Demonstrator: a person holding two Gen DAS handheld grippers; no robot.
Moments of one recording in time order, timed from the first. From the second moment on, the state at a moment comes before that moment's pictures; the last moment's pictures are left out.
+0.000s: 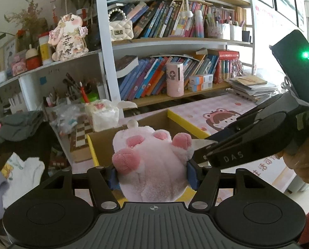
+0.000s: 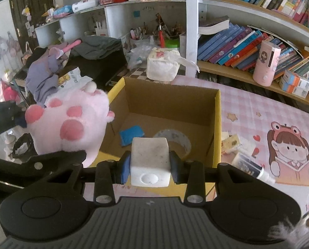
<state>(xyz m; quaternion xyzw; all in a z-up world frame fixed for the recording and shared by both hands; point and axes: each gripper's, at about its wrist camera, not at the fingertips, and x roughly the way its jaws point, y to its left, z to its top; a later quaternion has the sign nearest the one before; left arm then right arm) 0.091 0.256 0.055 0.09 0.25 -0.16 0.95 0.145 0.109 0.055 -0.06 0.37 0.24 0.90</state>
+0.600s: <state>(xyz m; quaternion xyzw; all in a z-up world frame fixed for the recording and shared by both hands) 0.174 0.261 0.042 0.11 0.31 -0.16 0.93 0.214 0.130 0.034 -0.11 0.38 0.25 0.89</state>
